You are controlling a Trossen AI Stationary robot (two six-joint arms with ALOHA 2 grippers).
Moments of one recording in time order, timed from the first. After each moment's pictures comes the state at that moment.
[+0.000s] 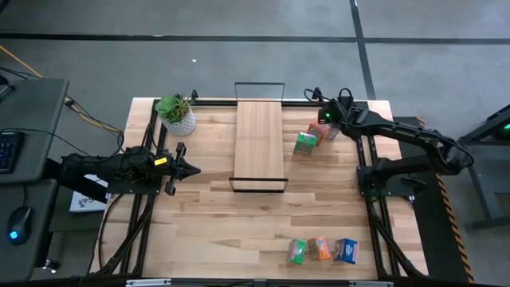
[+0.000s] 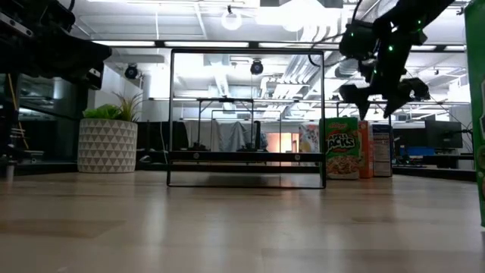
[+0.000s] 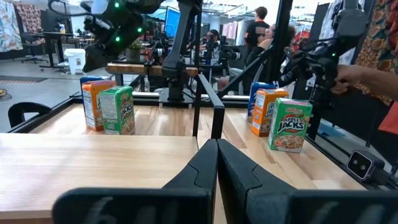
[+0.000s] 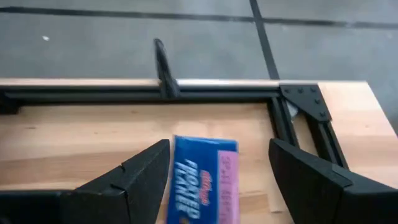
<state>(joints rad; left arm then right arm) -0.03 0.01 0.01 0.02 0.07 -0.05 -0.62 1.17 0.76 -0.65 0.72 0.79</state>
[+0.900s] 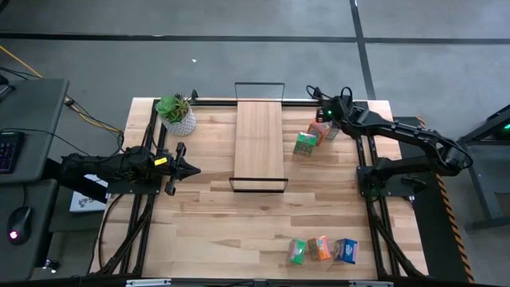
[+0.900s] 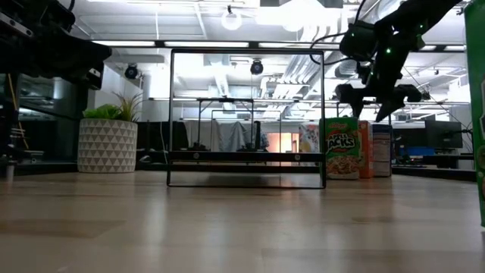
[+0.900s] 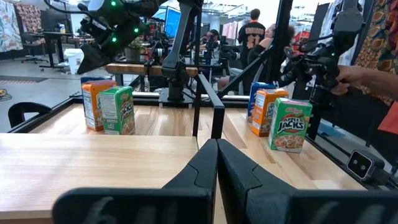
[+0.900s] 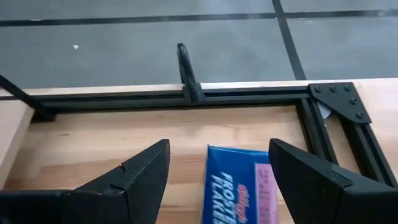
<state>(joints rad) -0.03 0.01 0.01 0.02 0.07 -0.05 -0.65 1.17 0.74 -0.52 0.63 0.75</state>
